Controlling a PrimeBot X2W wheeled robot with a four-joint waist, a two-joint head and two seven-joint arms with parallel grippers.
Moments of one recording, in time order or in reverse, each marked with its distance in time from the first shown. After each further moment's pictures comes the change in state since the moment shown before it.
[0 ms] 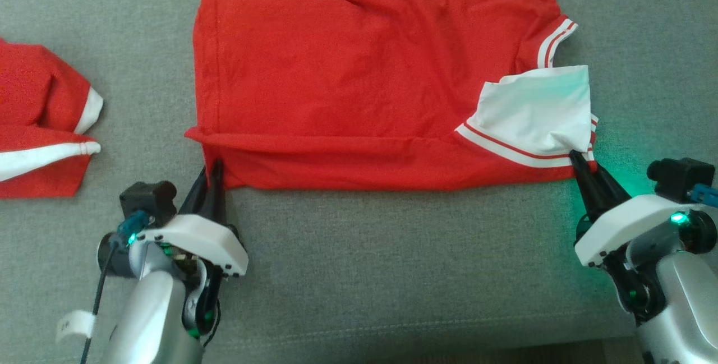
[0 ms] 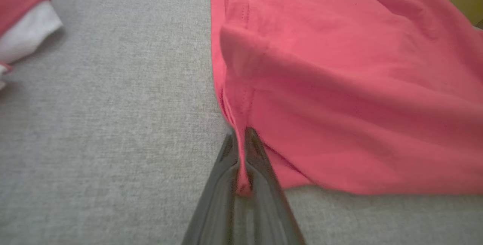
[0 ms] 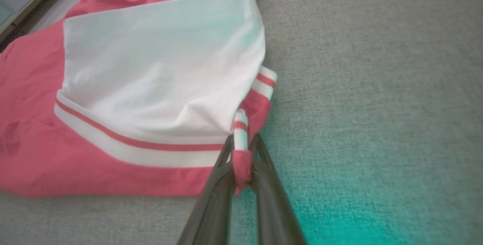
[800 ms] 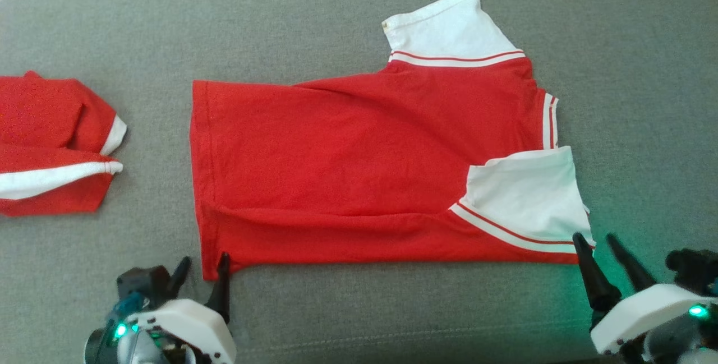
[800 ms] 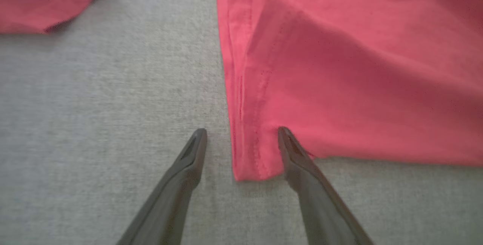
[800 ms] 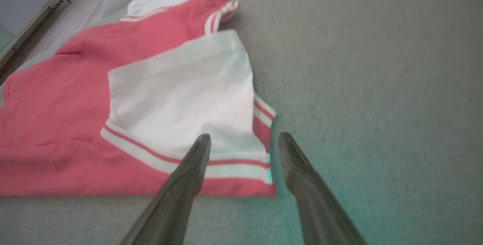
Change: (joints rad) left arm 0.311 0.058 -0.001 -0.208 -0.032 0.070 0.141; right arm 0.344 0.067 -0.123 -0.240 -0.004 0.000 0.055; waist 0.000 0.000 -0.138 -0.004
